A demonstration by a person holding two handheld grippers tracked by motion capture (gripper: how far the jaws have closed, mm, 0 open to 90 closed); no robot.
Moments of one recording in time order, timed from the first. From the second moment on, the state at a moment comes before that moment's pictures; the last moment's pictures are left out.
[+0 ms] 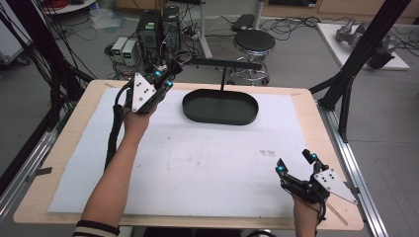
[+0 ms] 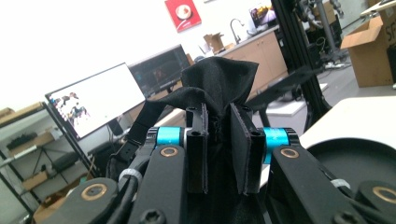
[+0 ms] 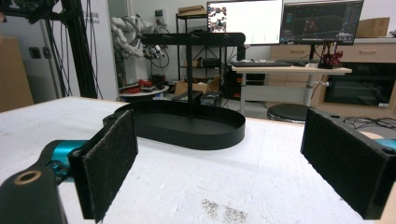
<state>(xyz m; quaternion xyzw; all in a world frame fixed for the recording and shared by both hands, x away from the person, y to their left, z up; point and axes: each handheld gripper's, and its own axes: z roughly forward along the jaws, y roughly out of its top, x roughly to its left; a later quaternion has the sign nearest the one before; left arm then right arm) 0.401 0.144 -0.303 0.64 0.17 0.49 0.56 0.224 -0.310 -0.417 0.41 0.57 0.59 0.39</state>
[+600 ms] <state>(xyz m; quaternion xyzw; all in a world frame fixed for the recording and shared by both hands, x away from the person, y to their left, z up) 0.438 0.078 -0.307 0.67 0.13 0.49 0.54 0.224 -0.316 -0.418 0.42 0.56 0.60 0.39</state>
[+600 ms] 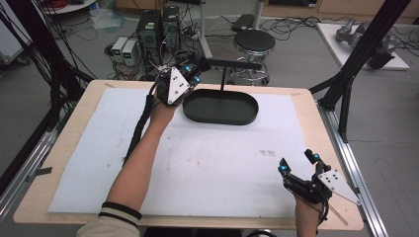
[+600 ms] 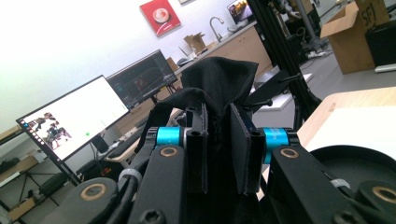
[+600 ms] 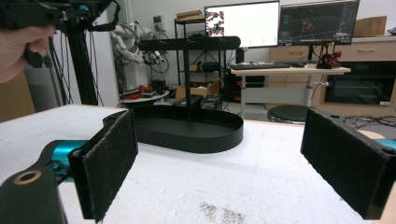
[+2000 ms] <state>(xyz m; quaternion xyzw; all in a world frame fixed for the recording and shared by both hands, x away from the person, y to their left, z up) 0.488 0.057 -0.356 0.73 0.15 0.46 0.48 0.228 -0.323 -0.429 0.43 0.56 0.59 0.38</state>
